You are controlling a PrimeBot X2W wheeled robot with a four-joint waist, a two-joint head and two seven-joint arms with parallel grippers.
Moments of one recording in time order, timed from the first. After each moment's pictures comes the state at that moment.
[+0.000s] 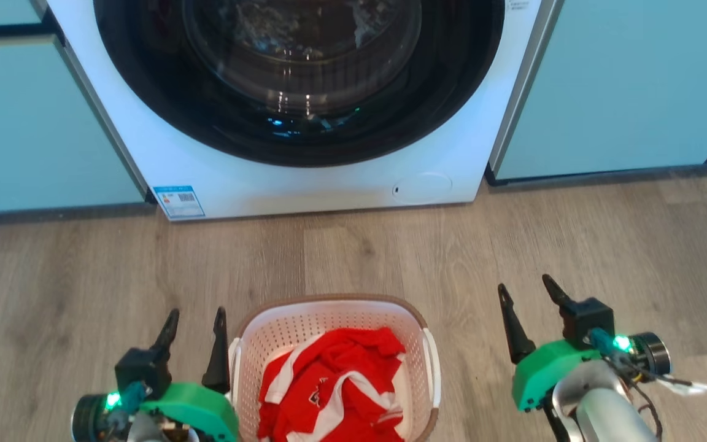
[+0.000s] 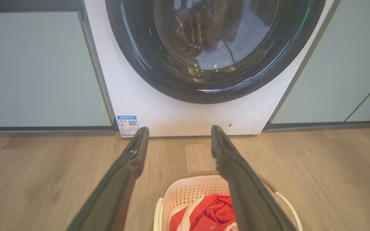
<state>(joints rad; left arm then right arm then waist) 0.04 0.05 -0.16 0.25 -0.18 0.00 -0.26 -0.11 -0.04 0.16 0.40 0.08 0.12 -0.25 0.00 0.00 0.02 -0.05</state>
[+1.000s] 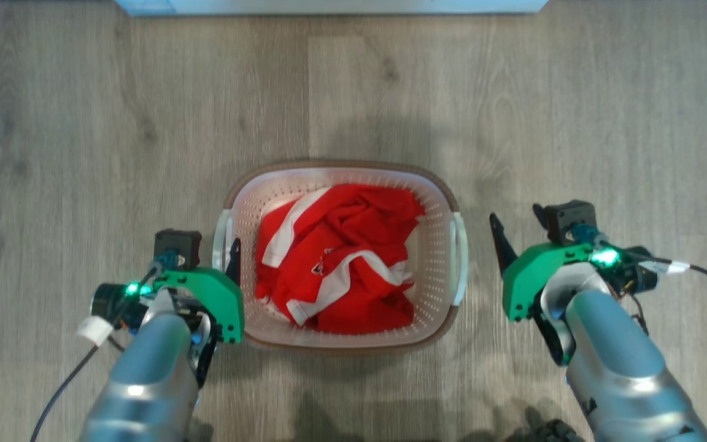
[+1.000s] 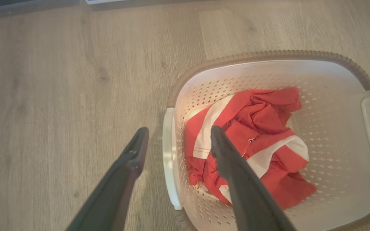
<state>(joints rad) -0.55 0.03 -0.28 1.03 -0.18 -0.05 -0.26 -0.48 -0.05 0.22 0.73 0.14 0.12 -0.12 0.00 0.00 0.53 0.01</state>
